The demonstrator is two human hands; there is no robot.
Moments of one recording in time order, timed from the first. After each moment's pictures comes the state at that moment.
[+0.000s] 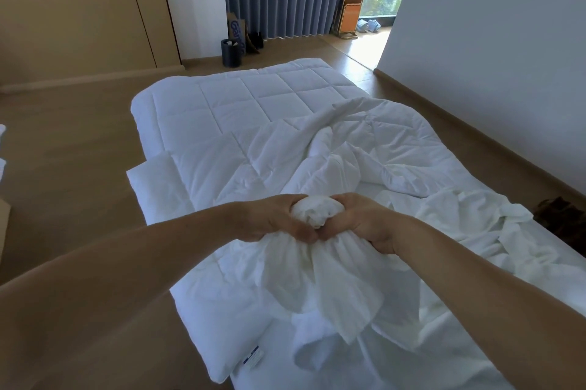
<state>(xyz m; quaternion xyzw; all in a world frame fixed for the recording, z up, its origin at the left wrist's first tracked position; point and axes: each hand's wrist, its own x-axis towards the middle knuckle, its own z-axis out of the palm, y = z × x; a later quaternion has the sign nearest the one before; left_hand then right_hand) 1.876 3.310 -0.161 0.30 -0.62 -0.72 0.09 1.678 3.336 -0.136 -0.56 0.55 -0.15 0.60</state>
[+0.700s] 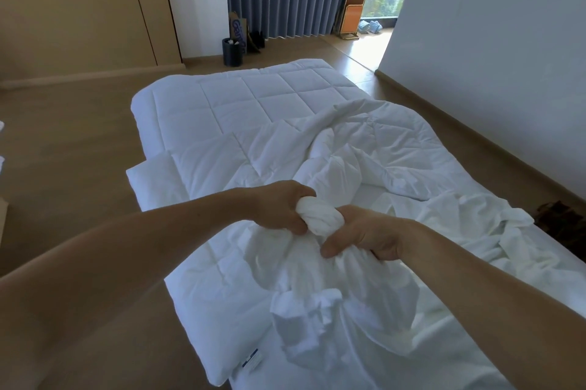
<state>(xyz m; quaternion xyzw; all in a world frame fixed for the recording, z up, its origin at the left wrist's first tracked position) 1.874 3.282 -0.153 0.41 -0.82 -0.40 0.04 1.680 3.334 -0.136 -0.53 0.55 -0.05 0.65</state>
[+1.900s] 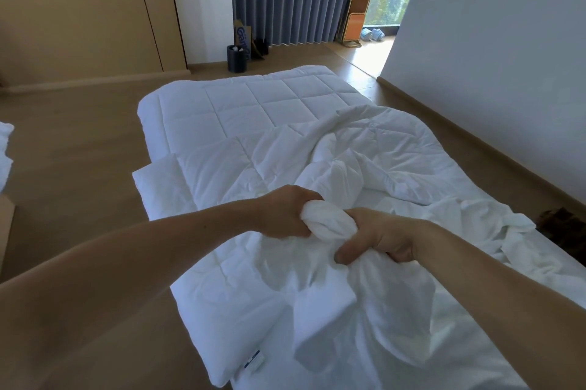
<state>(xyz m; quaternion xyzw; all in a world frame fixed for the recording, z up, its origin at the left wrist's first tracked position) 1.875 3.300 -0.161 0.41 -0.83 -0.37 0.12 1.666 3.345 -0.127 -0.55 0.50 -0.05 0.67</state>
